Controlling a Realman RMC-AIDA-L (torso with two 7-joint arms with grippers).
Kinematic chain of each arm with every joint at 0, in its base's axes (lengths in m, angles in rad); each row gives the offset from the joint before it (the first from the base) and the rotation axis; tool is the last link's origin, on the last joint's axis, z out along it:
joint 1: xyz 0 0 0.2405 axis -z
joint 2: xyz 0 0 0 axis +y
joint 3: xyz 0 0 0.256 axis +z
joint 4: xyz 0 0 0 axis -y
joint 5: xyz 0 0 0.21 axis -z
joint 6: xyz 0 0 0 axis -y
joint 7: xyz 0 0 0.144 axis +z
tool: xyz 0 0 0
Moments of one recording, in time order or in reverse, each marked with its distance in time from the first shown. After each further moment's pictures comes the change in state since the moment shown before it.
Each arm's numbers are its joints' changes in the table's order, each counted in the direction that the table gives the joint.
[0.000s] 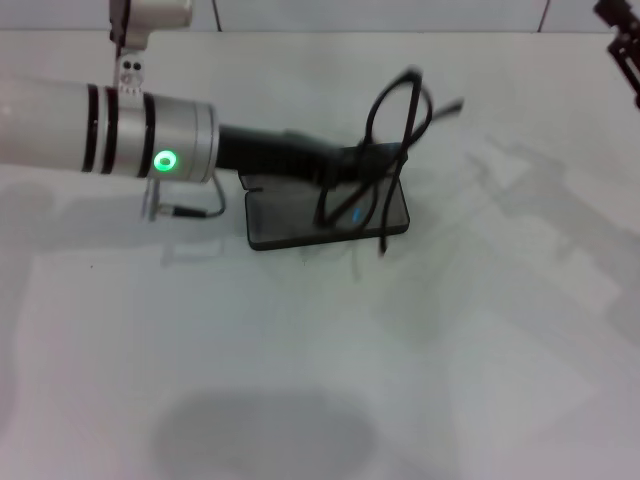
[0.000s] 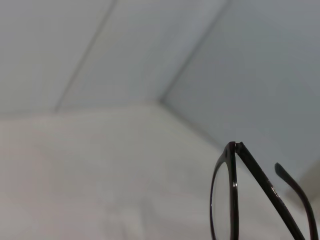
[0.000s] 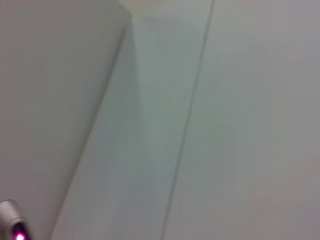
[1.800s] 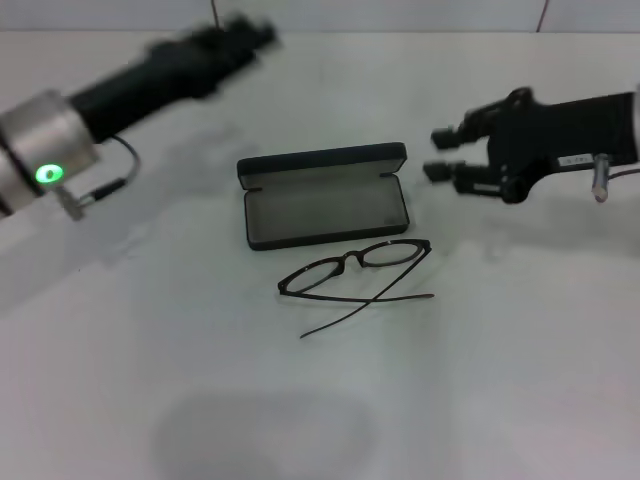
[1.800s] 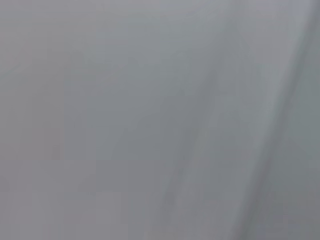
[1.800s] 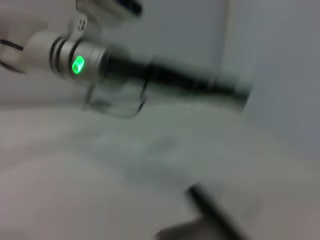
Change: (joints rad) left arm -0.283 -0.069 -0.215 -0.079 0.413 -0.039 0.440; right arm -0.143 -0.019 -0.095 0.624 1.016 -0.241 1.032
